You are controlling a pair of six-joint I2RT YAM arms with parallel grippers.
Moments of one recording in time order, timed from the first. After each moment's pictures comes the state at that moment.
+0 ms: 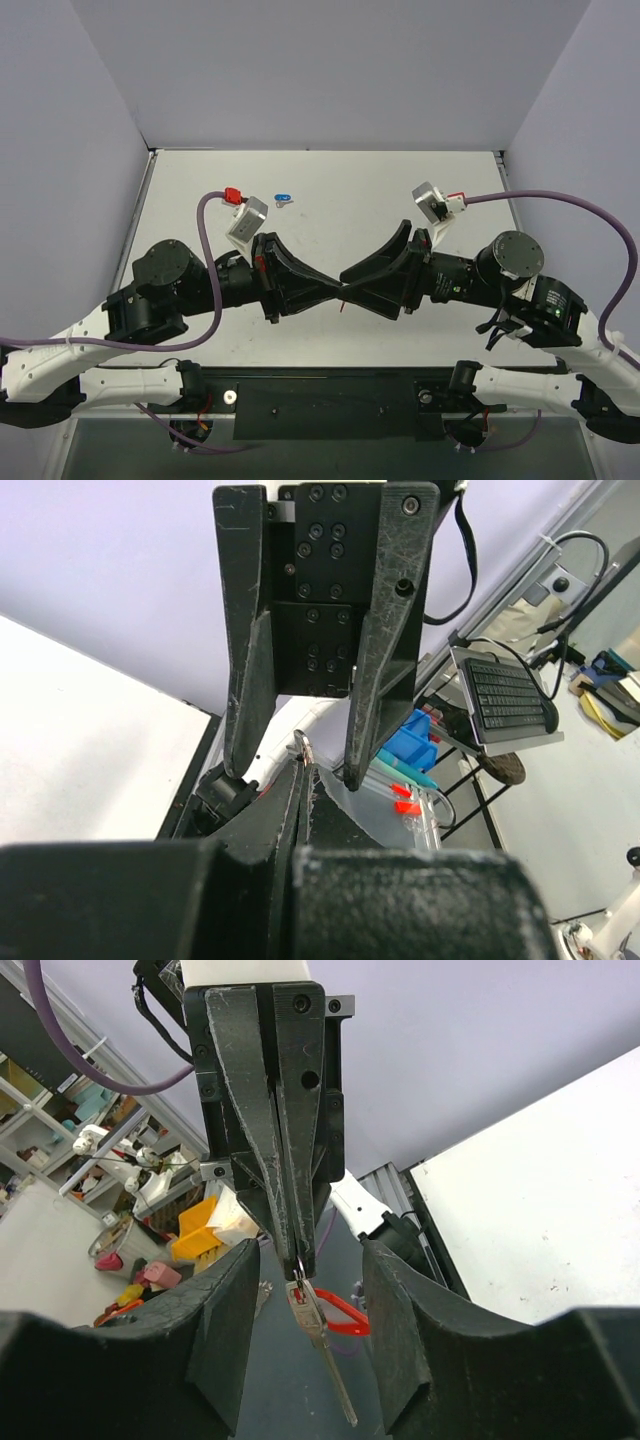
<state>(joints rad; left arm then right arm) -1.25 0.92 1.31 -0.21 0.17 -0.62 1.10 0.89 1.34 -0.35 -0.28 0.58</state>
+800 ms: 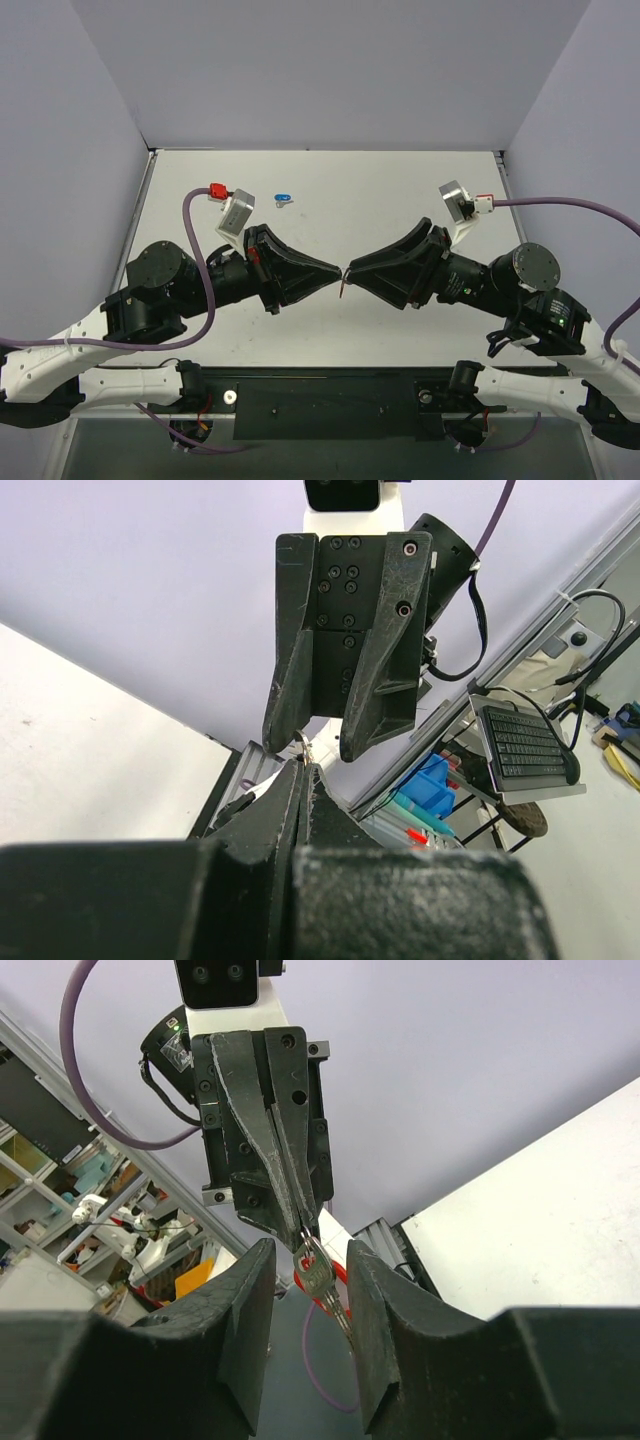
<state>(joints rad) -1.26 0.91 1.30 -0.15 0.04 -0.62 1.10 0.81 1.24 -0.21 -0.16 0.63</state>
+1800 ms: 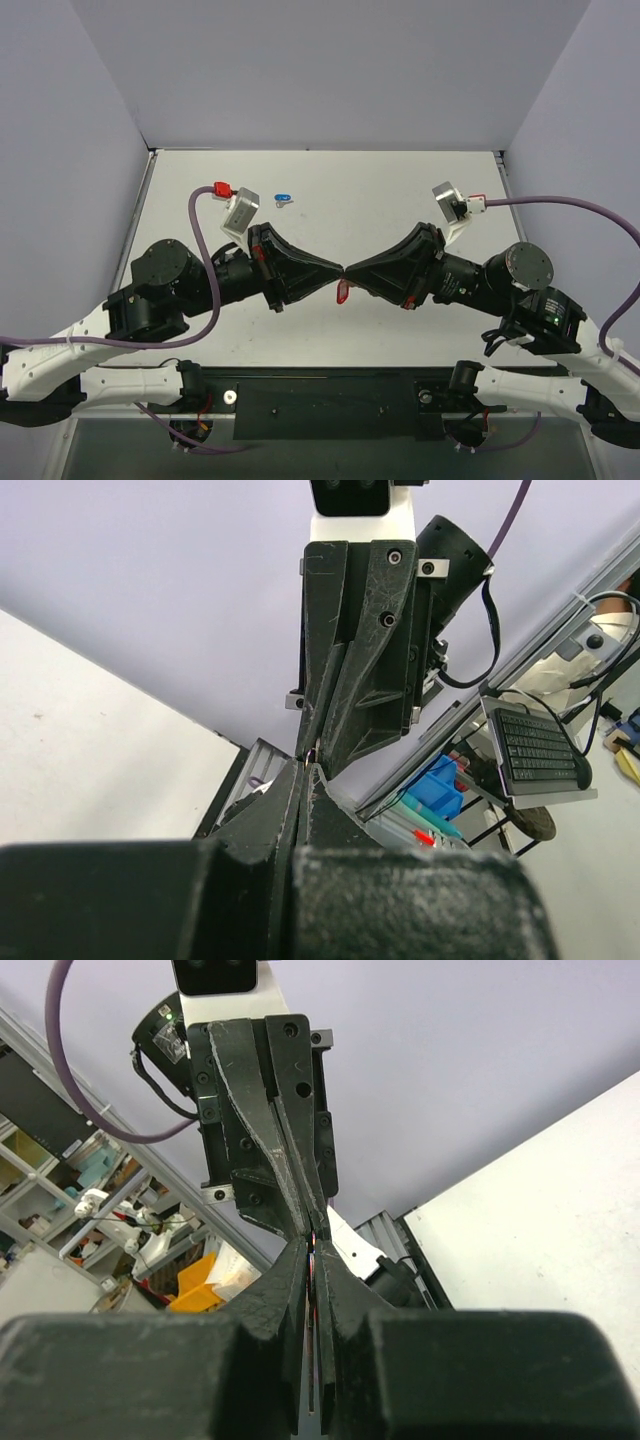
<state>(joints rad) -1.26 0.93 1.31 -0.16 0.02 -0.62 1.10 0.82 1.22 -0.20 -0.17 0.64</state>
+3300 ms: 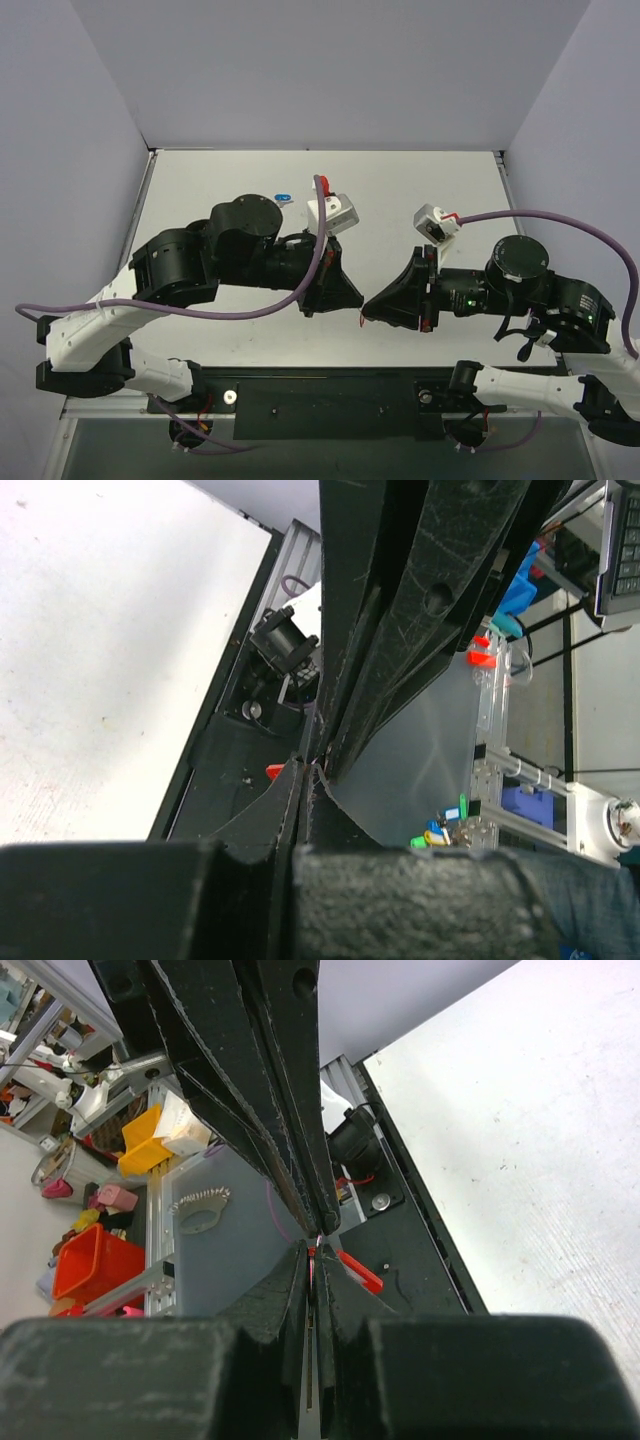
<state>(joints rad) -1.26 1.31 1.88 -0.89 0.20 -0.47 1.10 0.87 1.41 -0.72 -0.30 0.47</state>
